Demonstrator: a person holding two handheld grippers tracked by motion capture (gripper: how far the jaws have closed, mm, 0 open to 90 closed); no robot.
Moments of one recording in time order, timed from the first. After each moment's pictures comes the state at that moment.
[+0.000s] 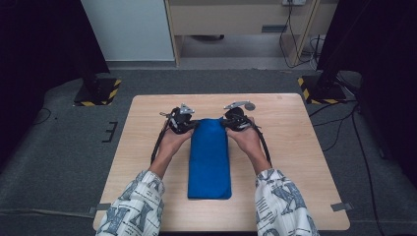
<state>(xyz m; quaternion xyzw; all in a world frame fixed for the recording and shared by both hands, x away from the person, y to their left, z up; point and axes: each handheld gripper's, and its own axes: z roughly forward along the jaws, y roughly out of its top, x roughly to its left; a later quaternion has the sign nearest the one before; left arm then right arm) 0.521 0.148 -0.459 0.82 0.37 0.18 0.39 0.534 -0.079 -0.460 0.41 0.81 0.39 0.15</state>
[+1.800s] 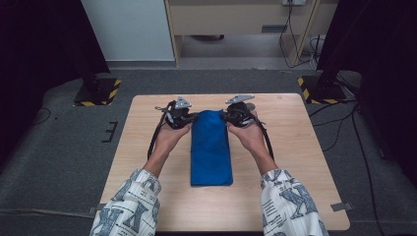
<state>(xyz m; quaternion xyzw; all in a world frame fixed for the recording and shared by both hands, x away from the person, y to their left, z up) 0.508 0.153 -0.420 0.81 0.35 0.20 0.42 0.518 -0.083 -0.419 0.38 0.80 0.42 0.18</state>
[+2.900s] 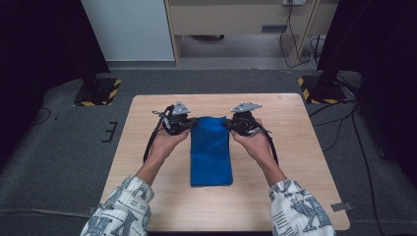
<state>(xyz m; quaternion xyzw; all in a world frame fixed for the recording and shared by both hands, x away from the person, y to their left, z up) 0.479 0.156 -0.412 0.82 0.32 0.20 0.42 0.491 -0.098 -0.429 0.36 0.80 0.45 0.16</state>
